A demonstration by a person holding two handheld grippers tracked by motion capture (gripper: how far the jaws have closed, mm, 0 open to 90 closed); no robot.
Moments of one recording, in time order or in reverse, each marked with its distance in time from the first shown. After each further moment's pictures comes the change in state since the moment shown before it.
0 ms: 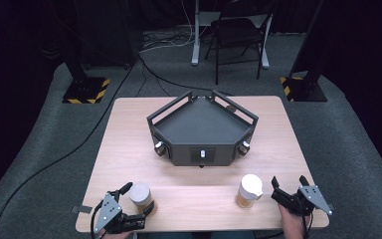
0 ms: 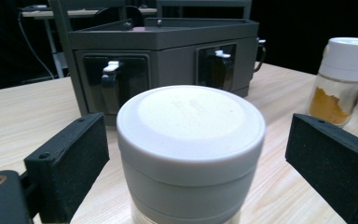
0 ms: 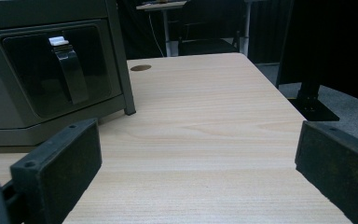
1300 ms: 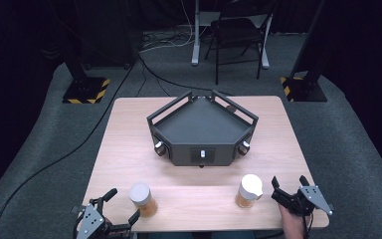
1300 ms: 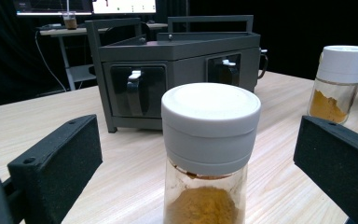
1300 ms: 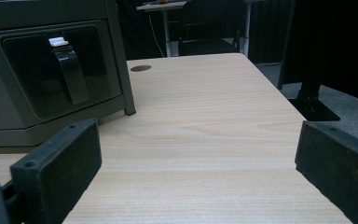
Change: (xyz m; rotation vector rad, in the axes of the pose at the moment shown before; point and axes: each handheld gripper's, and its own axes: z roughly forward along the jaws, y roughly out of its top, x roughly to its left) left arm 0.007 -0.011 -0.037 -0.056 0.019 0.026; right arm 0.000 0.000 0.000 0.000 0.002 0.000
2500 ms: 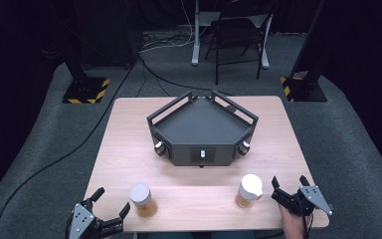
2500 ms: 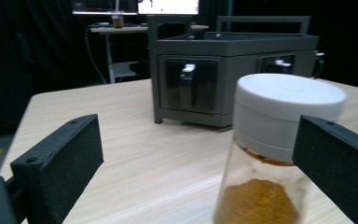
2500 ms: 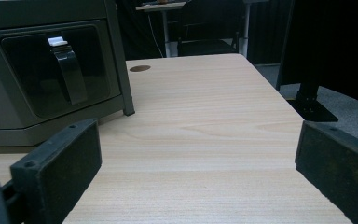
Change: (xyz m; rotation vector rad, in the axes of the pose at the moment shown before) left arm -0.003 -0.012 -0.011 -0.019 0.141 -0.040; right arm 0.000 0.000 0.000 -0.004 -0.005 -0.002
